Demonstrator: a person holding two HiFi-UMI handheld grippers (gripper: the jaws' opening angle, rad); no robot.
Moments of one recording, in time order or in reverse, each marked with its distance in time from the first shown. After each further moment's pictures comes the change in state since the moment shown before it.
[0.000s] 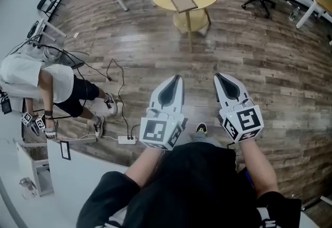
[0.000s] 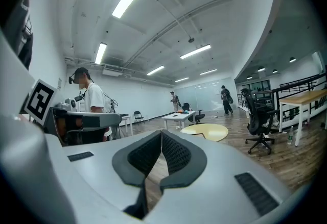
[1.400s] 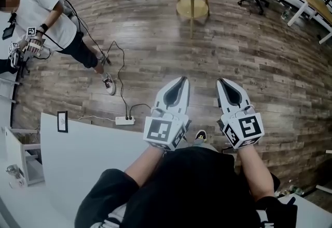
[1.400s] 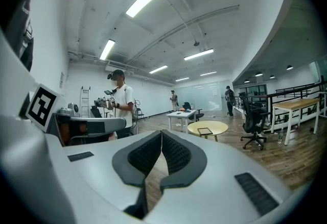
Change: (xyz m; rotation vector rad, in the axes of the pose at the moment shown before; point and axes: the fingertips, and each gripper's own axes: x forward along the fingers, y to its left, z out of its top) left arm -0.274 -0.021 -0.003 -0.067 -0.024 -0.053; right arm -0.156 0.242 -0.009 -0.039 0.016 -0.044
